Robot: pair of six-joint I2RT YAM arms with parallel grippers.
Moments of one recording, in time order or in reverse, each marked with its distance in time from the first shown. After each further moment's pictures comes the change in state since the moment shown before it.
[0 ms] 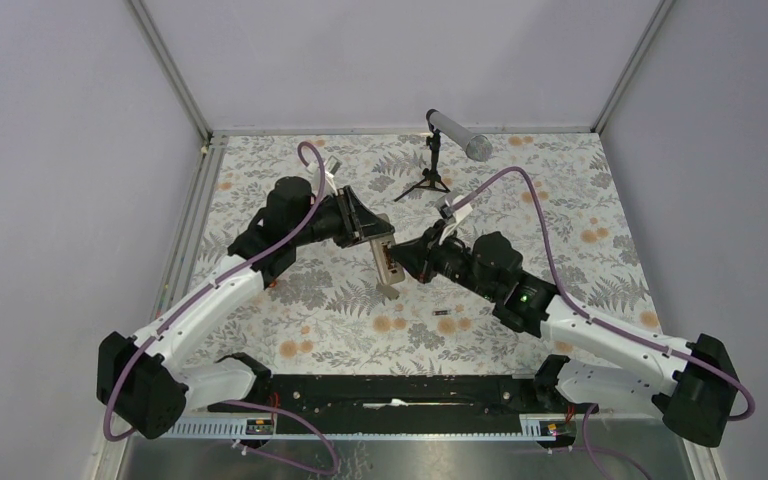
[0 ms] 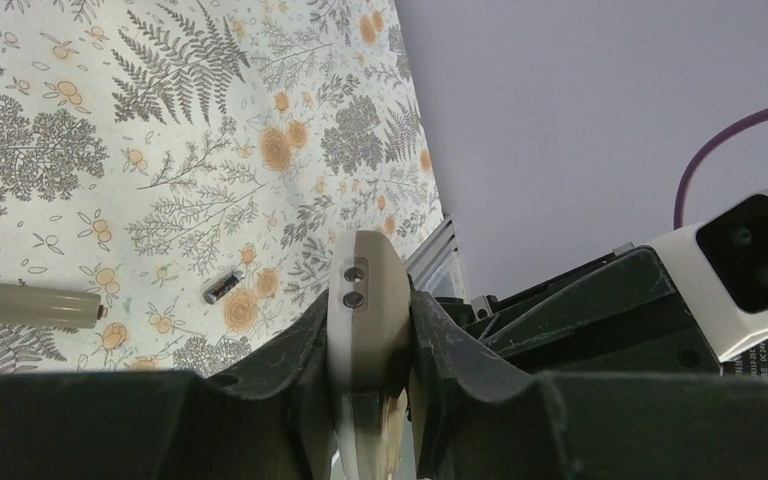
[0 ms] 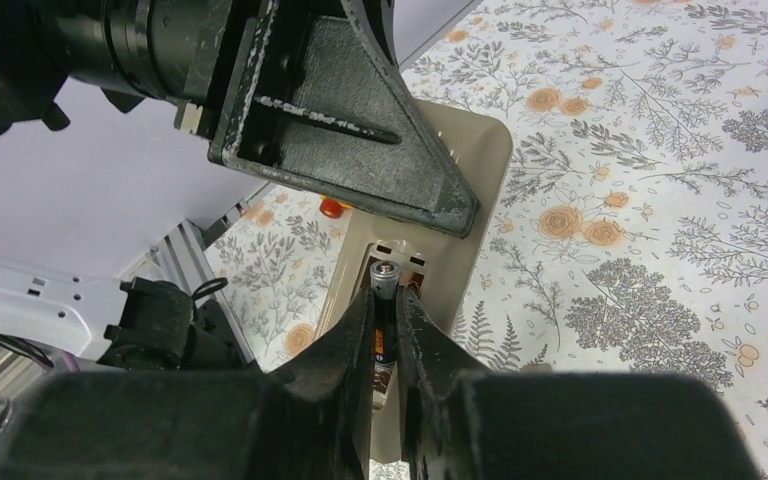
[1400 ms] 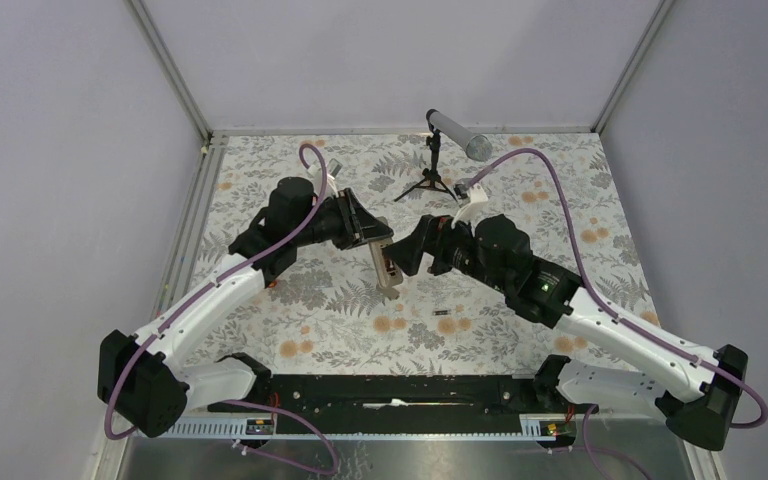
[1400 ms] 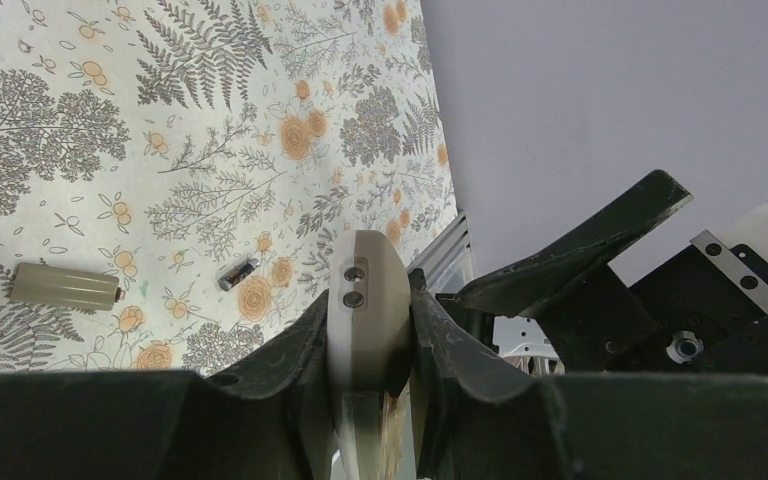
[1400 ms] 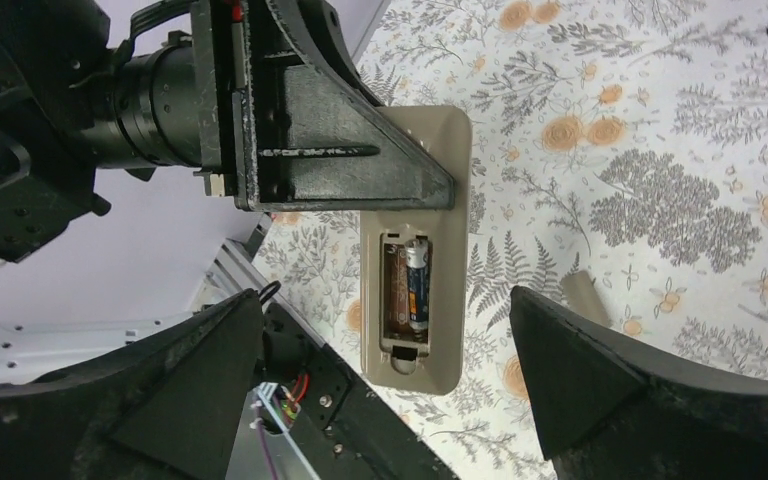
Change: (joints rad) left arm 0.003 0.015 0.011 -0.058 -0.012 0.011; right arm 0.002 -0.022 0.217 -0.406 0.080 0.235
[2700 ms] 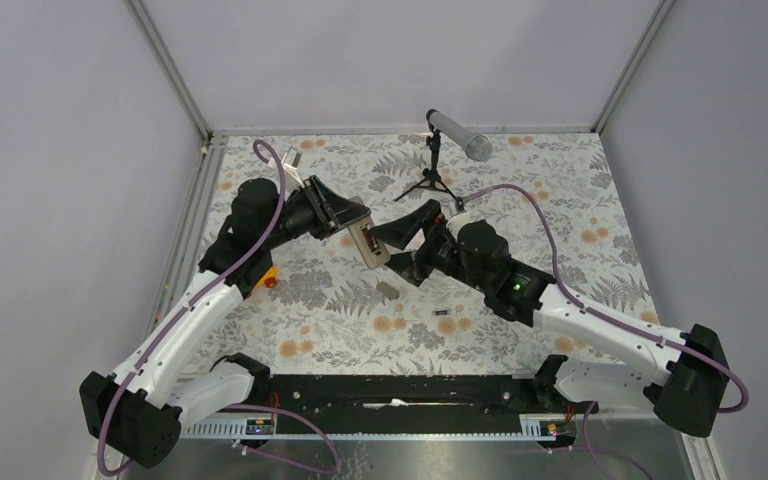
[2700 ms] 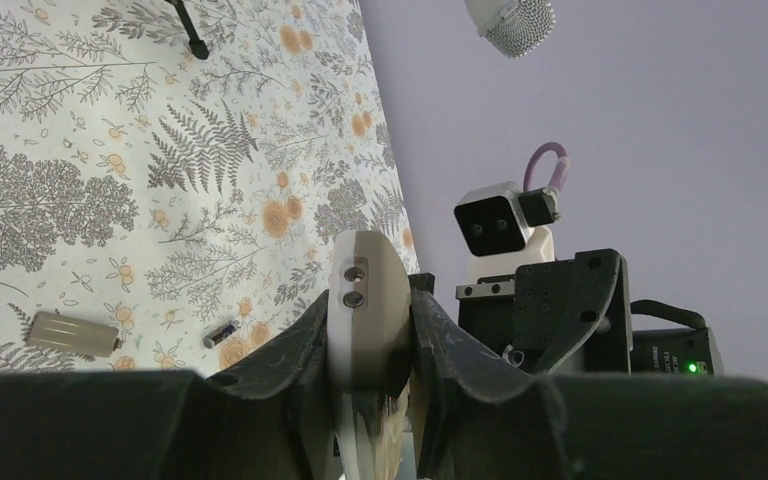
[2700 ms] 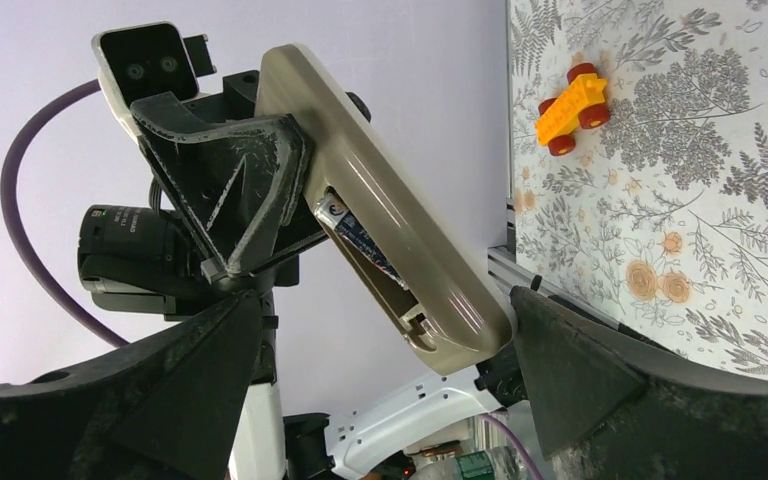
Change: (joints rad) left arm 0.095 -0.153 -0.017 0.025 -0.062 -0.076; right arm 0.000 0.090 -0.100 0.225 -0.049 0.850
